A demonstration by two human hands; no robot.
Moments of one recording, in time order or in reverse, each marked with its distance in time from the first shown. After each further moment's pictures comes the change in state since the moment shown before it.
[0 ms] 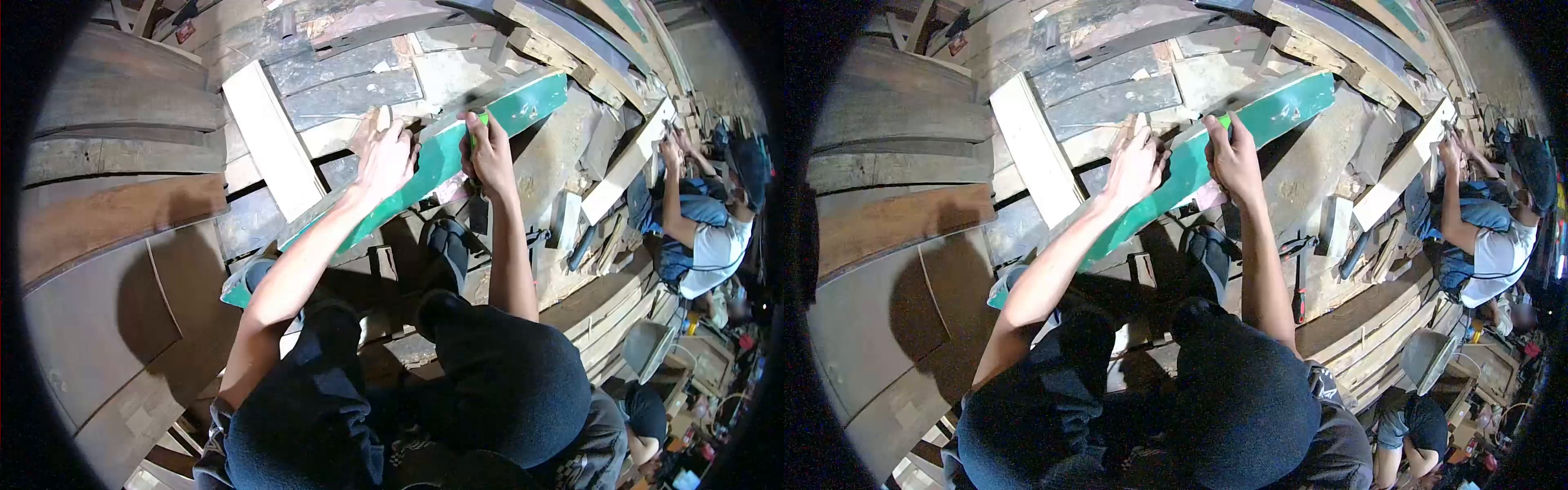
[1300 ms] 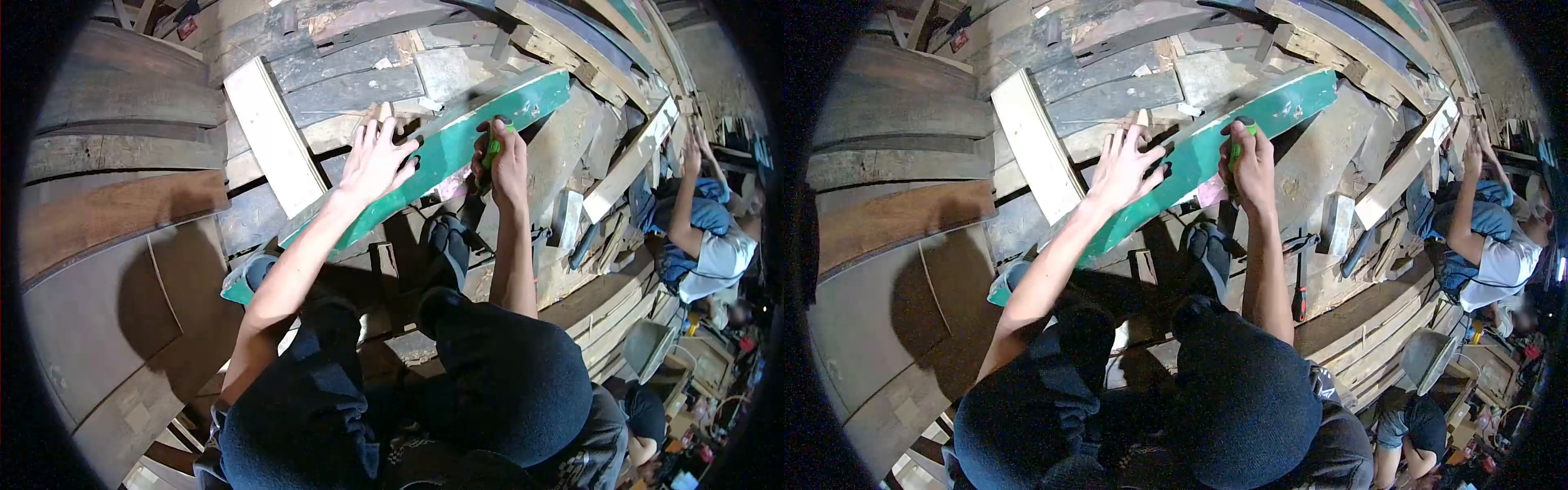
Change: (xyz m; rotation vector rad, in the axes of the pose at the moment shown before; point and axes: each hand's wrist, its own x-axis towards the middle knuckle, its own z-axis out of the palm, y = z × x) left_hand -0.017 -0.007 -0.023 0.119 -0.077 0.141; right_hand -0.014 0.004 -0.018 0.134 0.059 0.004
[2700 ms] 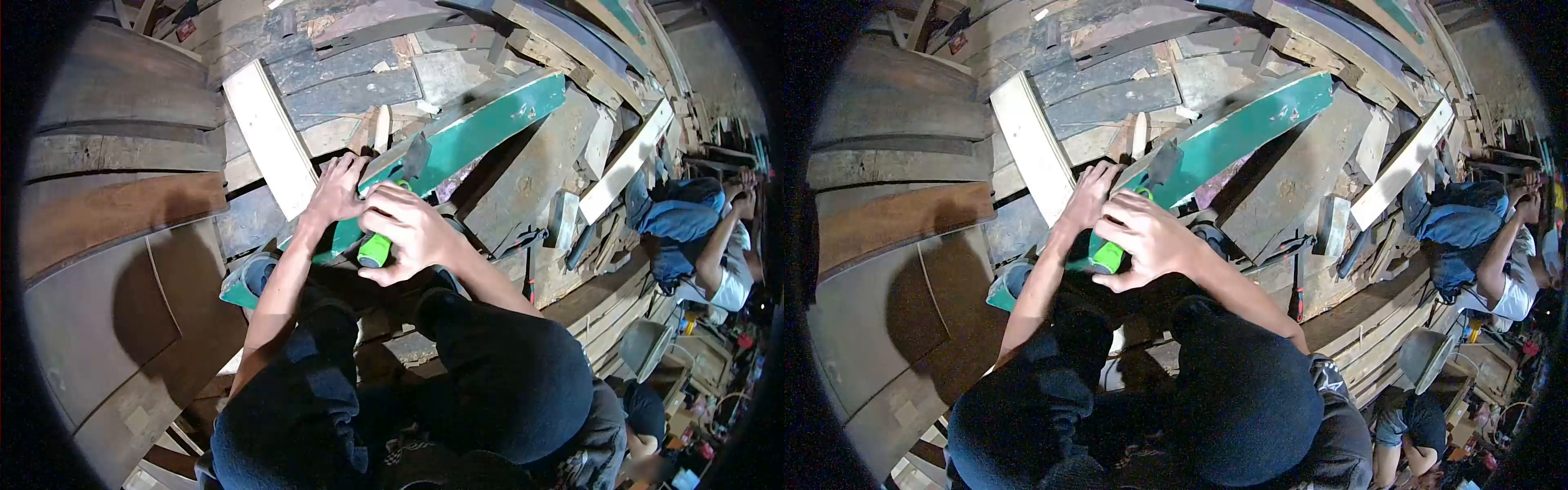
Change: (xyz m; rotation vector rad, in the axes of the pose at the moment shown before) left_hand -0.067 -0.054 0.015 -0.242 -0.238 -0.217; right_hand -0.070 0.007 0.091 -0.442 -0.745 -1.016
